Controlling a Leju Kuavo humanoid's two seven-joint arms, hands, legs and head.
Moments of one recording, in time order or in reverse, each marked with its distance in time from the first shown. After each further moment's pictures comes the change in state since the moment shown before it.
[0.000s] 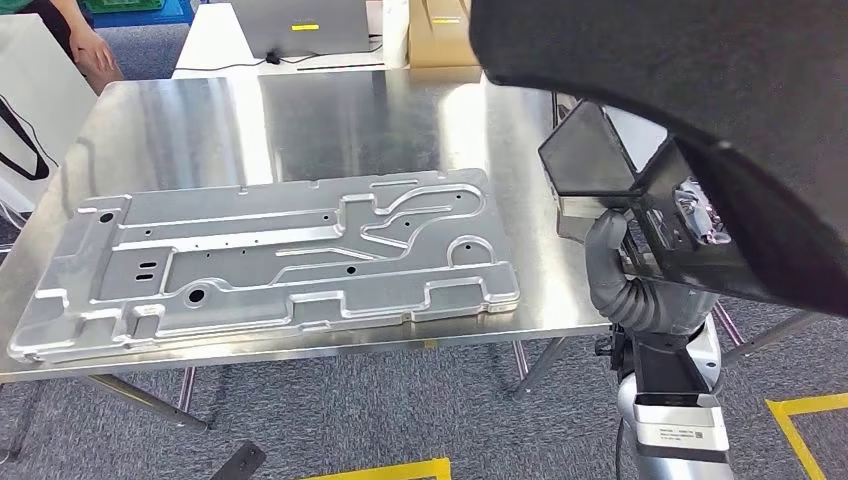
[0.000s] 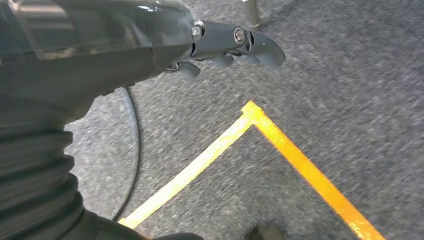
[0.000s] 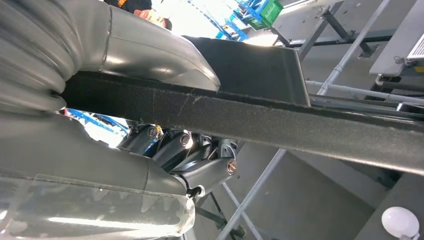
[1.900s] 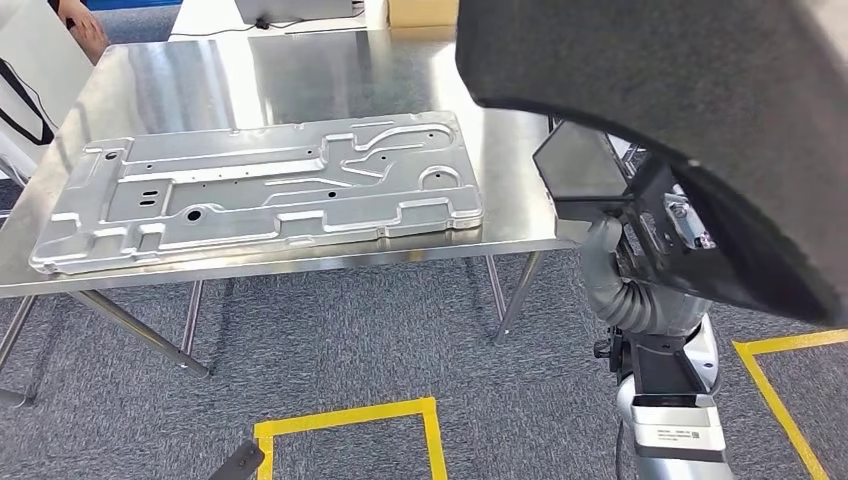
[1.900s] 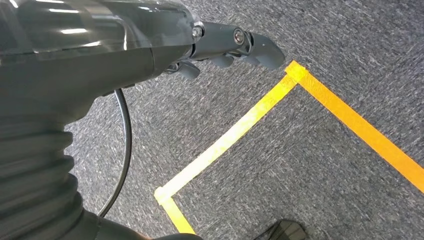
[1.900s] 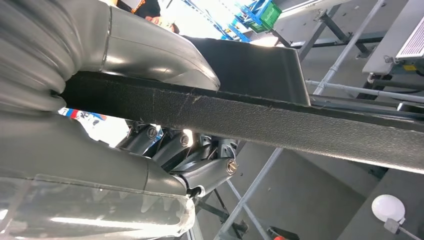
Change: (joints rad) left arm -0.004 -0.001 0.000 -0.001 -0.008 0.009 0.019; right arm 0.010 -0.006 -0.002 0.003 -0.015 0.006 -0.008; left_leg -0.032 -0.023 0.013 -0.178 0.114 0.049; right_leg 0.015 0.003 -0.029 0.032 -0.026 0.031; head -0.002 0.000
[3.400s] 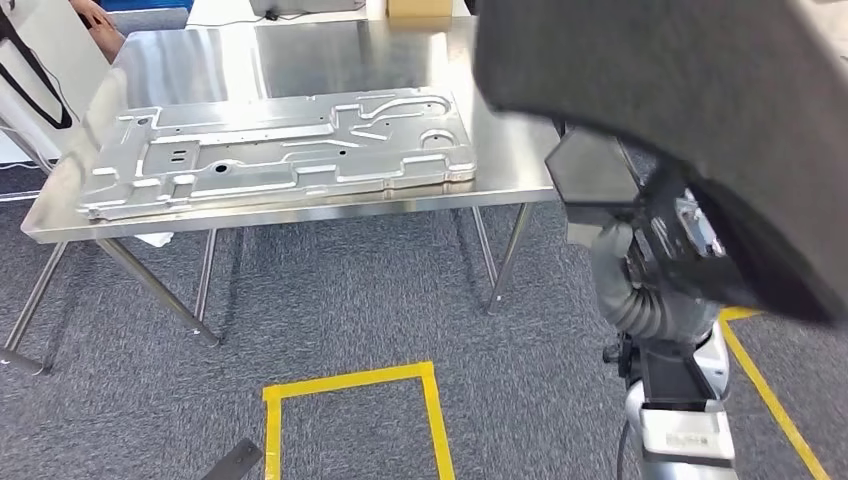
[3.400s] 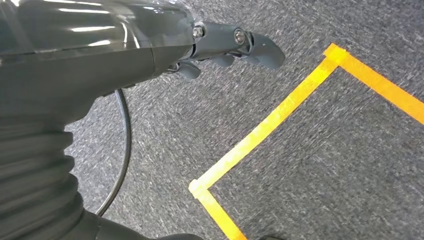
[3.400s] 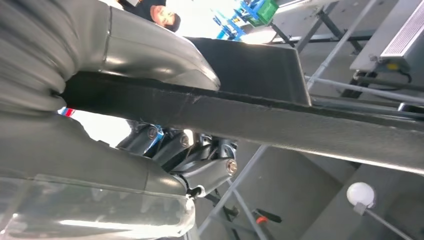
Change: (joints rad) left arm 0.000 0.008 0.001 -0.002 -0.005 0.001 0.011; right arm -0.008 0.000 -0.005 0.013 -0.008 0.012 -0.002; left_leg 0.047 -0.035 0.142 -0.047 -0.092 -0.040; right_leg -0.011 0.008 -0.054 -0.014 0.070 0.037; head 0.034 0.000
